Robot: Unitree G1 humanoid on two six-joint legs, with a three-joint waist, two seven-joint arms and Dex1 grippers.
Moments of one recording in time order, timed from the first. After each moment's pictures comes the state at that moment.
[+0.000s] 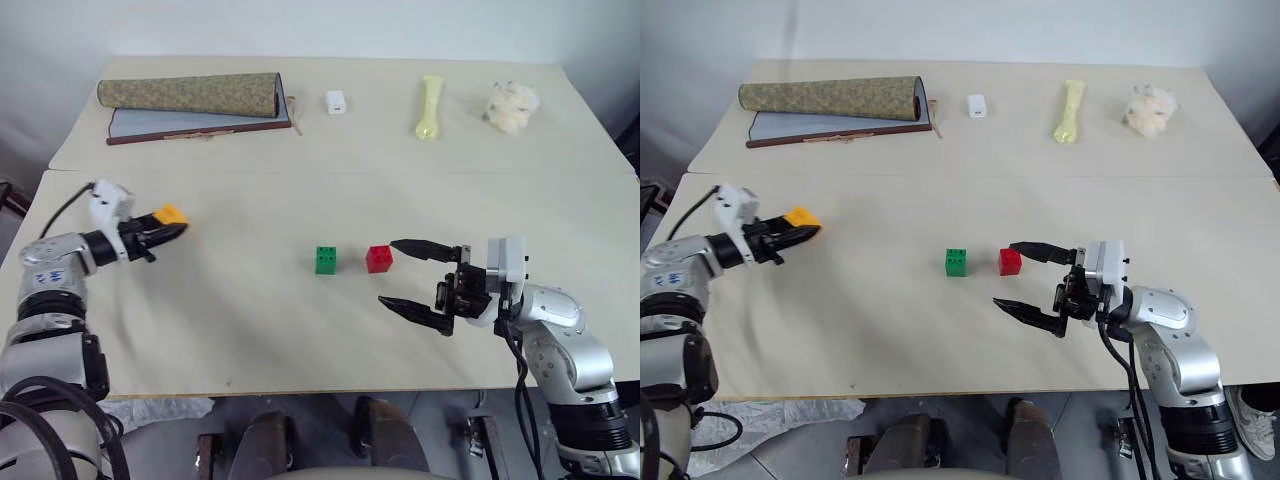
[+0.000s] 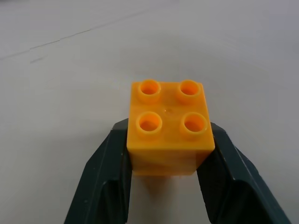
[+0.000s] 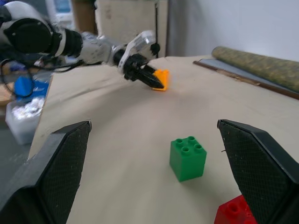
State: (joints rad) left arm -0.85 0.71 0.14 1.08 -0.15 -0.21 -1.31; right arm -0.16 -0.60 -0.10 -0.25 0.64 0.15 1.16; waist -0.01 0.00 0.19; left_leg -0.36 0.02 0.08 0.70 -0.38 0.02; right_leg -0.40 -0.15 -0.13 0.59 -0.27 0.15
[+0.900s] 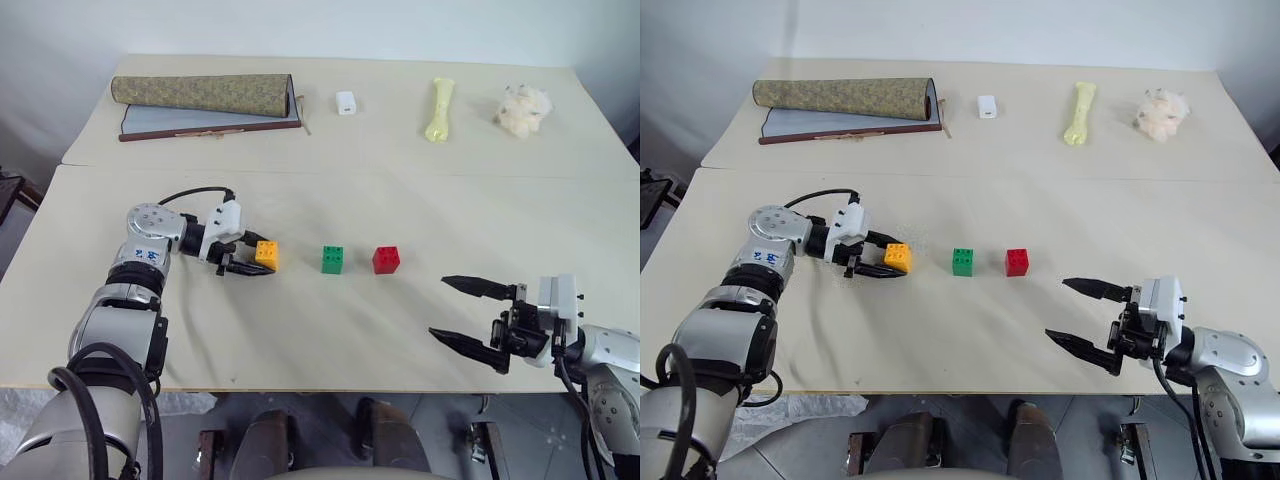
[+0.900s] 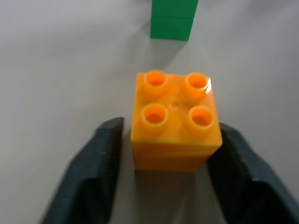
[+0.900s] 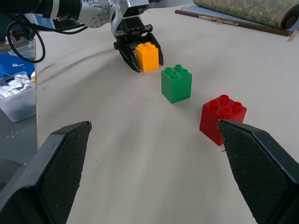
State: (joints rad) left arm -1.02 0.52 -0.08 1.23 0.00 -0.45 -1.45; right arm 0.12 -0.69 -0.27 -0.28 0.66 0.15 1.19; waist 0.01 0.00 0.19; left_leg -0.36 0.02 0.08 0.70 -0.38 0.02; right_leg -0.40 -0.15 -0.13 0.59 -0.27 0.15
